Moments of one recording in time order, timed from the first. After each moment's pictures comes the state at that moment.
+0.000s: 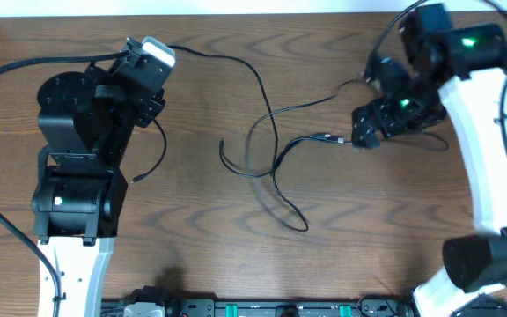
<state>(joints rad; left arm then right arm) -0.06 1.09 1.27 -0.42 0.06 0.66 0.19 1.81 1.95 -1.69 -0.19 -0.19</state>
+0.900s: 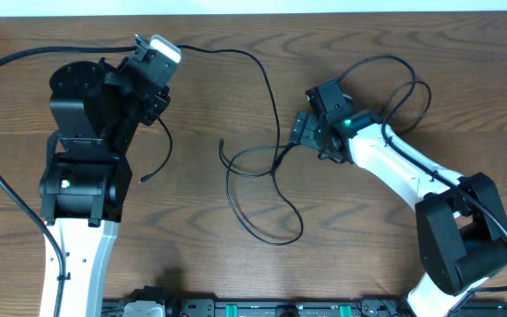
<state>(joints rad) -0.06 1.15 1.27 -0.44 0.07 0.66 0.46 1.84 1.19 -0.50 0.05 0.82</state>
